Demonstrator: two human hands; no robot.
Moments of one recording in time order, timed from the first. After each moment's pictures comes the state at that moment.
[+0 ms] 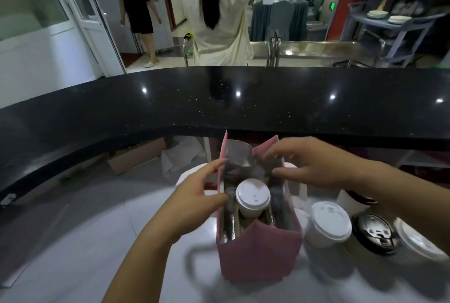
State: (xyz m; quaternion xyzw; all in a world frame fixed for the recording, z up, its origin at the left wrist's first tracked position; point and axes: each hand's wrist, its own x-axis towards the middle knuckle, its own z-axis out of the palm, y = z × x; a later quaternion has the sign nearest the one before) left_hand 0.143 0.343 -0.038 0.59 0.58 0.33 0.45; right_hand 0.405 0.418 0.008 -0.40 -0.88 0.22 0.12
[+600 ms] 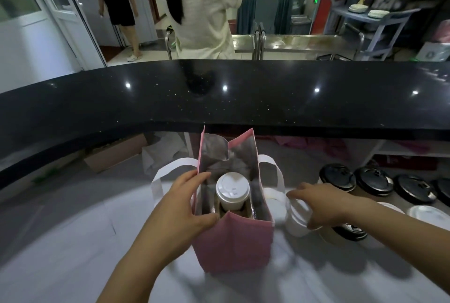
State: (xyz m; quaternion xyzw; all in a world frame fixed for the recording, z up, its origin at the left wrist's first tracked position) left_hand 0.163 0.314 -0.051 0.66 0.64 0.25 0.31; right_hand 0.493 0.405 -0.112 -0.52 -0.81 0.14 -0.23
